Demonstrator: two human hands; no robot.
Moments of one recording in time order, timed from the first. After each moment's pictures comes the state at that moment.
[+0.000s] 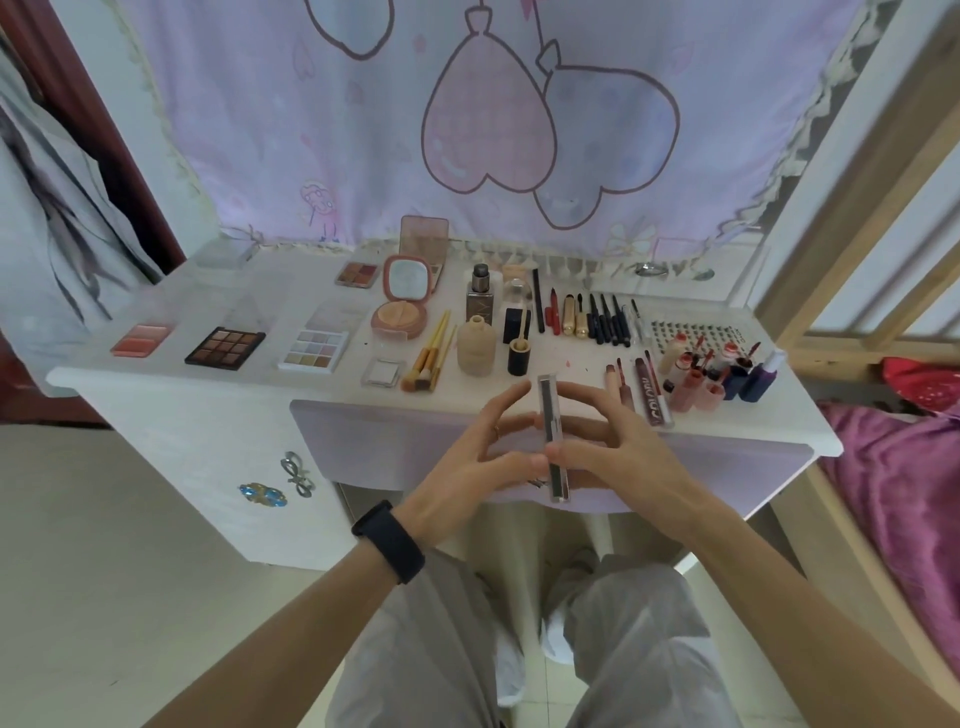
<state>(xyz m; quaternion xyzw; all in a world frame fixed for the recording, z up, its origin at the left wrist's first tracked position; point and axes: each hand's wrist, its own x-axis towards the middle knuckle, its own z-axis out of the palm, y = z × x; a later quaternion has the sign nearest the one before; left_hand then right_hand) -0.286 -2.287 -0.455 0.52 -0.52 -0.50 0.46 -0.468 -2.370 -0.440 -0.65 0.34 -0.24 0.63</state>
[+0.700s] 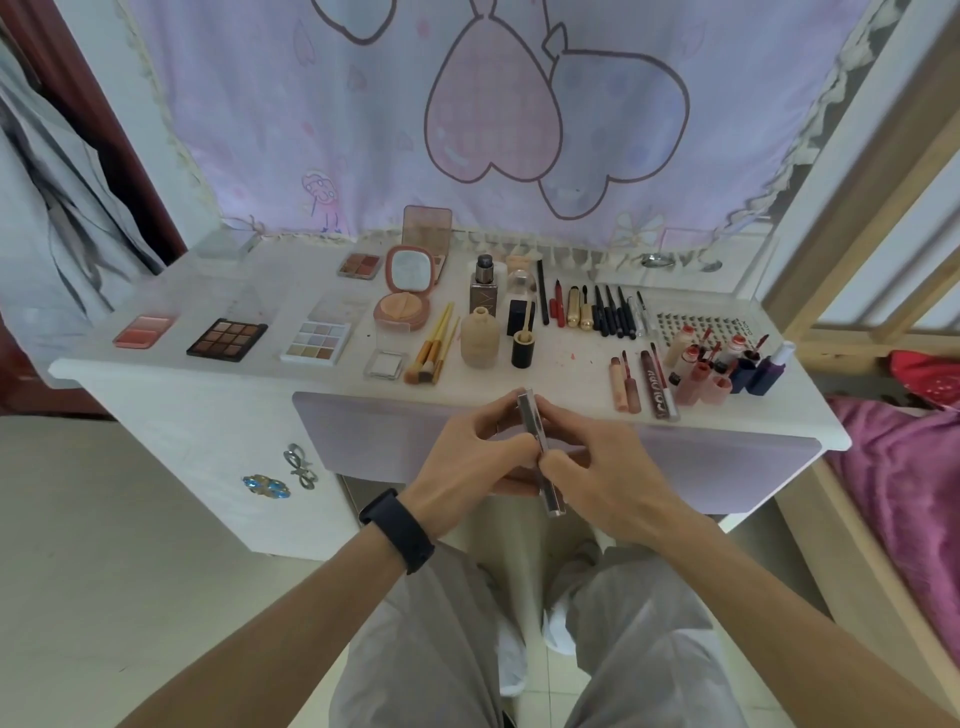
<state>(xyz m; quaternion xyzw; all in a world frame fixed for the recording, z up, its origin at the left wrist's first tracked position) -0.289 -2.291 -0.455 0.52 -0.41 -0.54 0.51 -0.452 -2.350 -0.449 -0.81 0.36 -0.20 0.41</state>
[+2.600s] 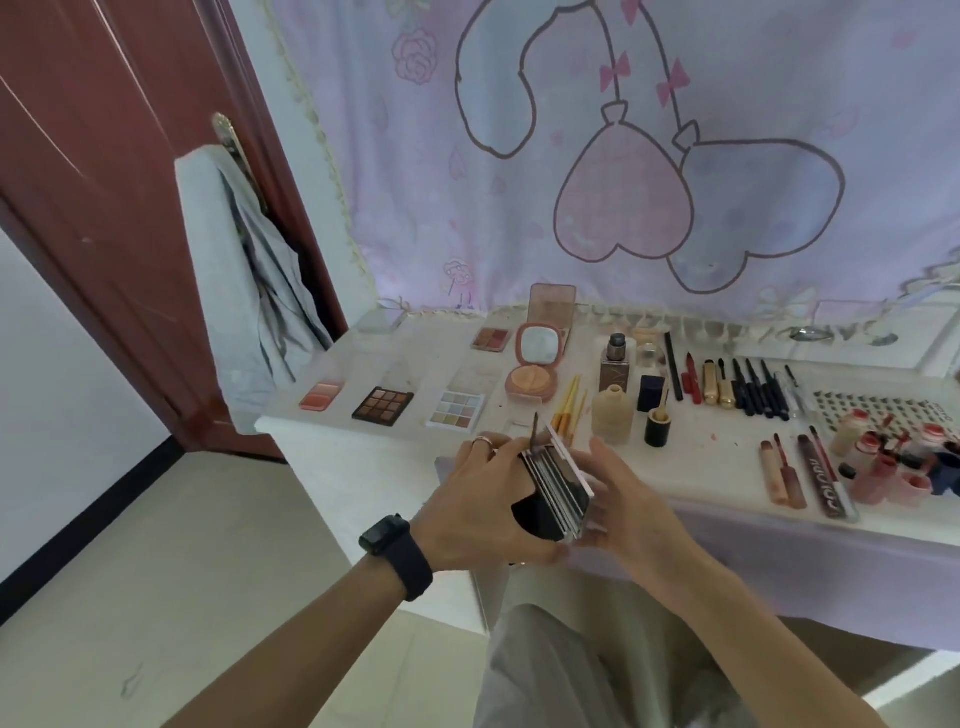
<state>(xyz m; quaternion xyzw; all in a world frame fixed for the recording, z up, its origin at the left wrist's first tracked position) -0.173 -2.256 -0.435 0.72 -0.64 -0.17 0.22 -0.342 -2.347 -0.456 -0.56 0.31 -0.21 0.74</state>
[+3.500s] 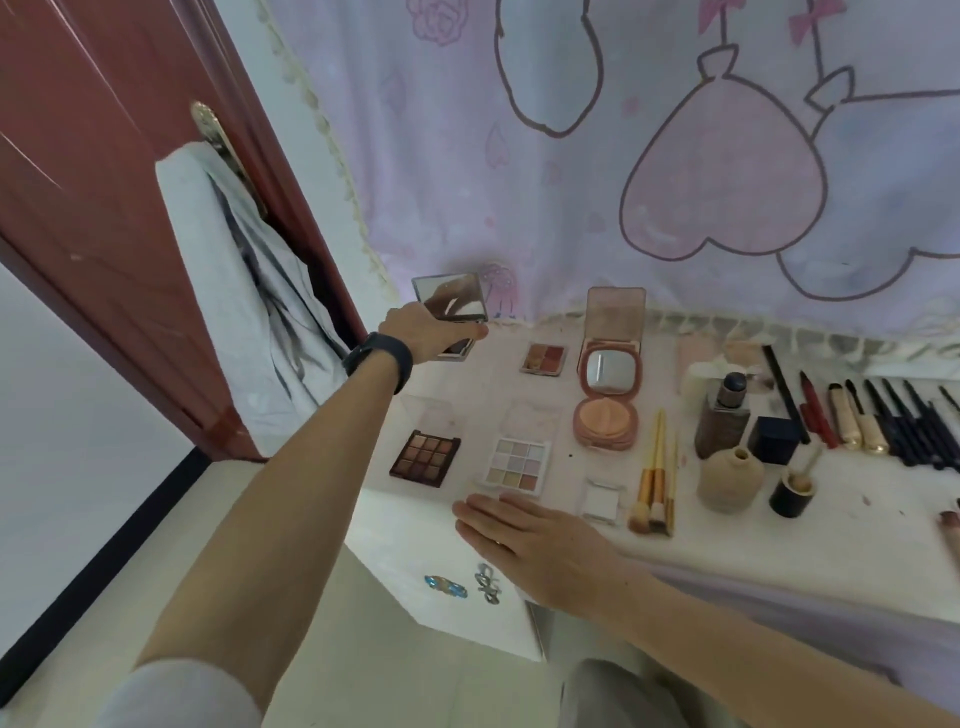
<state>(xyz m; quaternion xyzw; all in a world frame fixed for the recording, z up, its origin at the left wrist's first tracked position) 0.079 -2.422 -0.356 0.88 -0.40 -0.14 0.23 -0.167 -2.385 -0.524 -0.97 -0.03 -0.18 -0.15</state>
